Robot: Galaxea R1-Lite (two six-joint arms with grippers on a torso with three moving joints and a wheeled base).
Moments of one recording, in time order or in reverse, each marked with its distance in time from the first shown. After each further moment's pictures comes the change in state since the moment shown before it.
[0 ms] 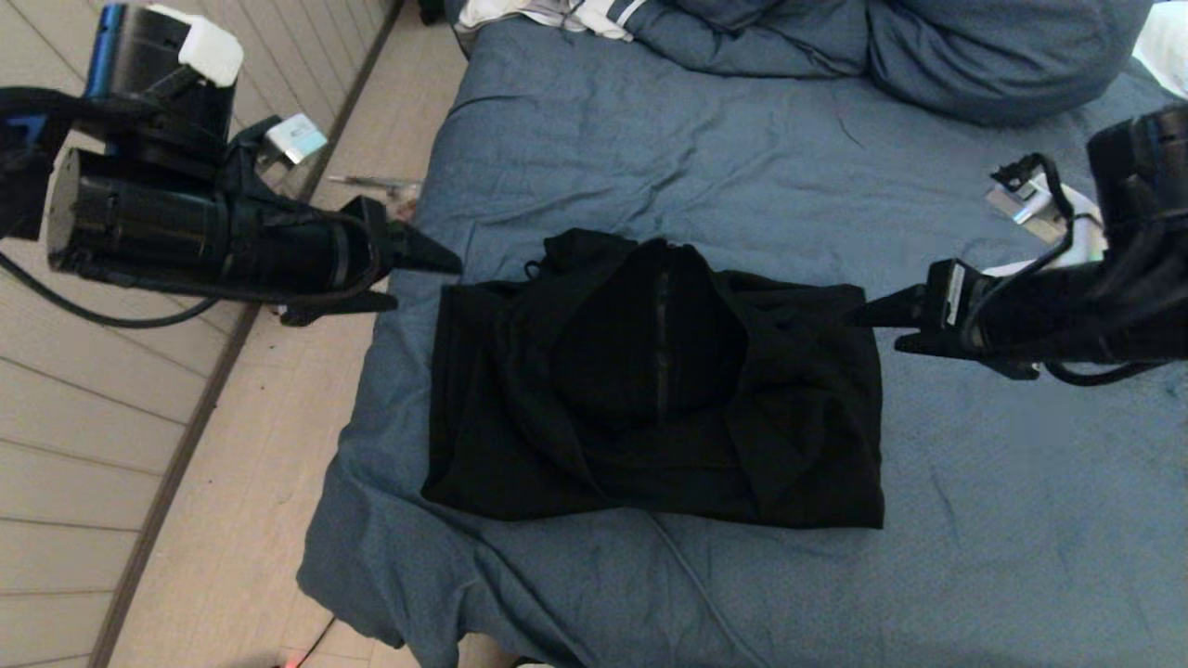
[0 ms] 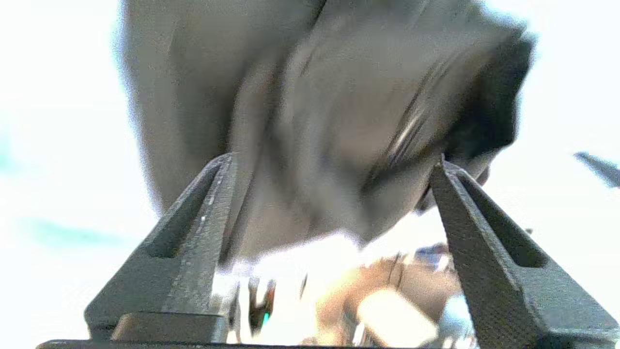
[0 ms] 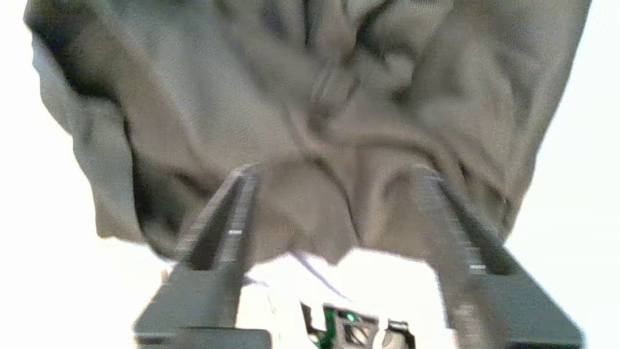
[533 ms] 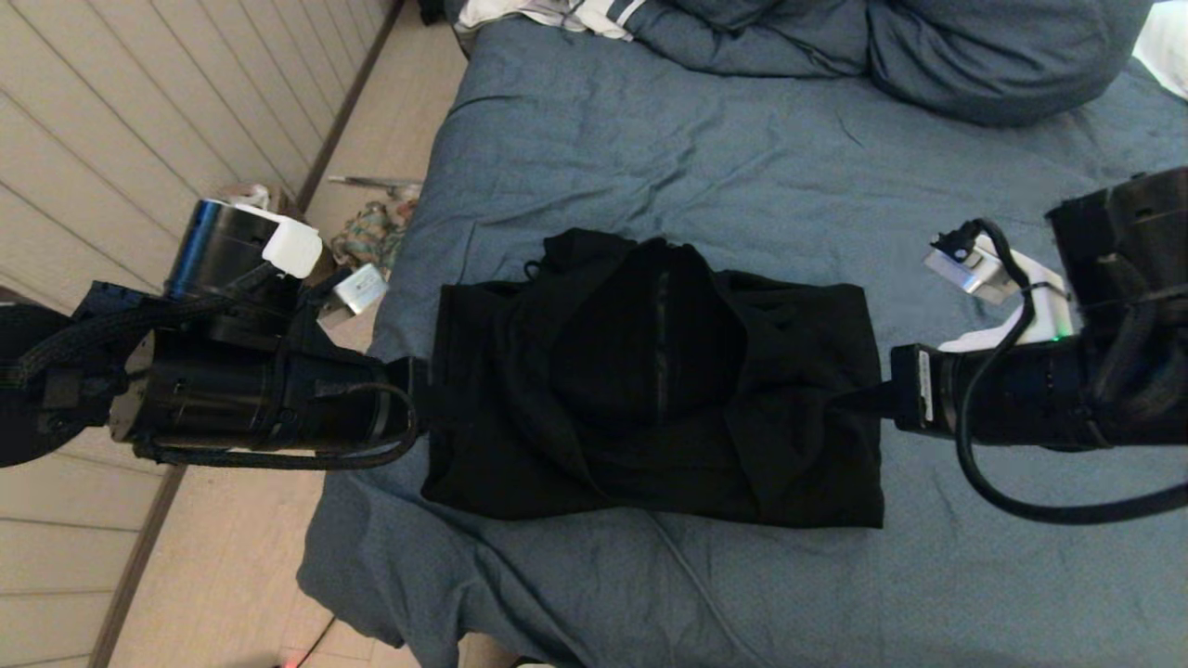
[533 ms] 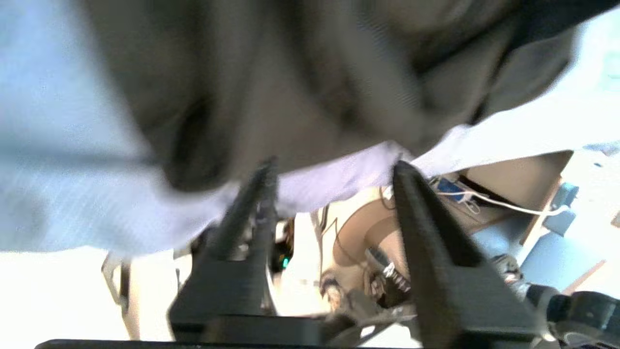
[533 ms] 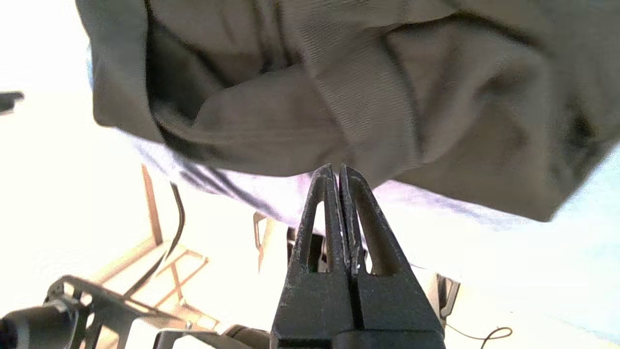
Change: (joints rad) left arm -0.116 -0.040 0.389 -0.237 0.000 0.029; right arm 0.179 -0.057 0.147 -0.011 -0.003 -0.071
